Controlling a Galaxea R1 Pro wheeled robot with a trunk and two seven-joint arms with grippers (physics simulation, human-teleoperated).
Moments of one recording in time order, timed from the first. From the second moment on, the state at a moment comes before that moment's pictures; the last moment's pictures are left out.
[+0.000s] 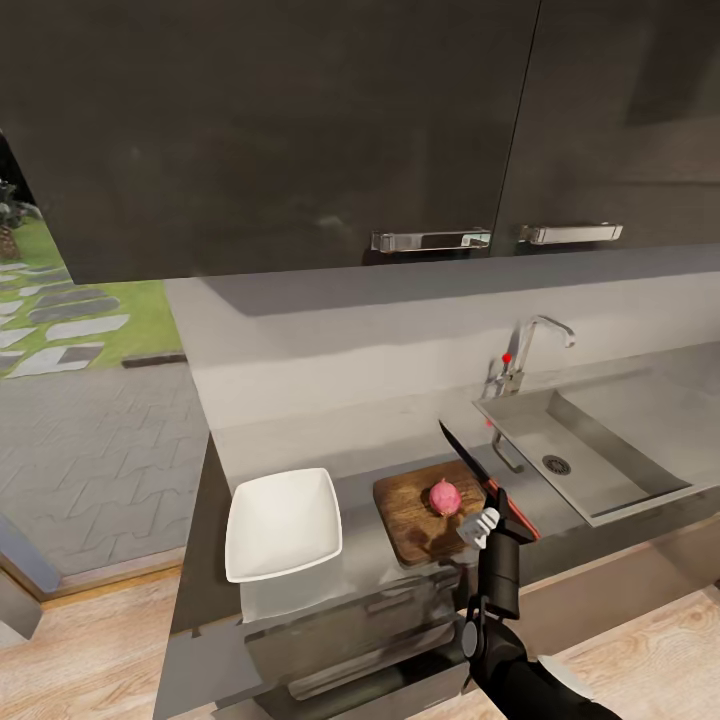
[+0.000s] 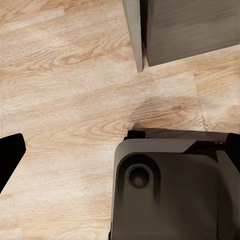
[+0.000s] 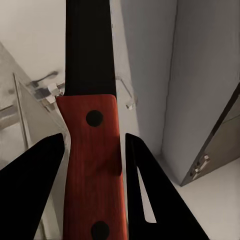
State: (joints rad) left arm -0.21 -0.03 -0.13 0.04 0.12 -0.39 0.17; right arm -0.41 -0.19 0.72 -1.04 0.50 0.48 -1.06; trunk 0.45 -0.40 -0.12
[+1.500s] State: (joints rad) left arm -0.21 -0.03 -0.13 0.04 0.12 -0.39 0.17; right arm -0.41 -0.15 0.73 -1.03 0.50 0.48 -0.97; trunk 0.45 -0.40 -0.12
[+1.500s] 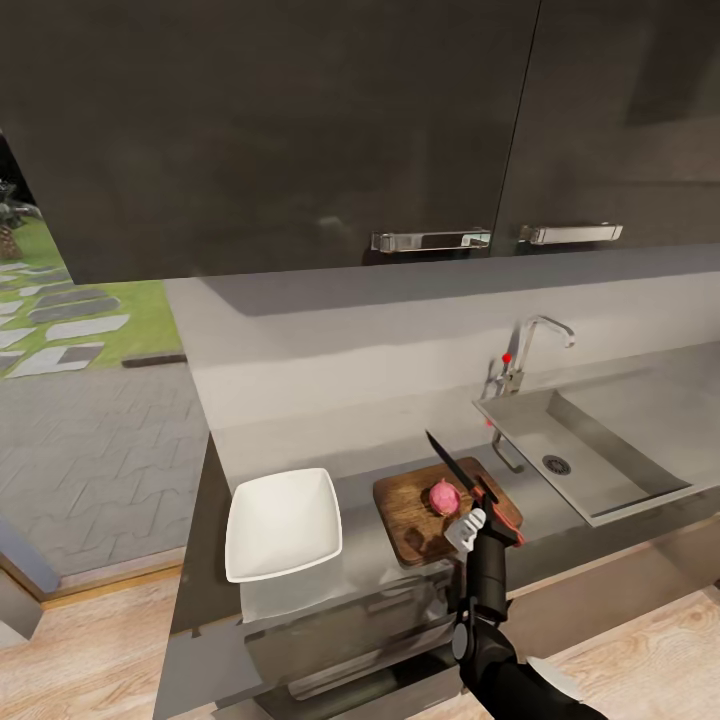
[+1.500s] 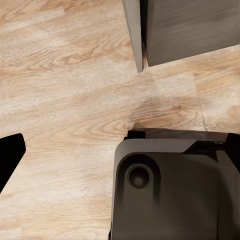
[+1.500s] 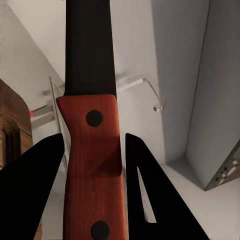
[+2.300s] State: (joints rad) left arm -0.21 -0.03 -0.13 0.04 0.12 -0.39 0.17; right arm -0.41 -0.12 0.73 -0.97 0.50 0.48 -0.96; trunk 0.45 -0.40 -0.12
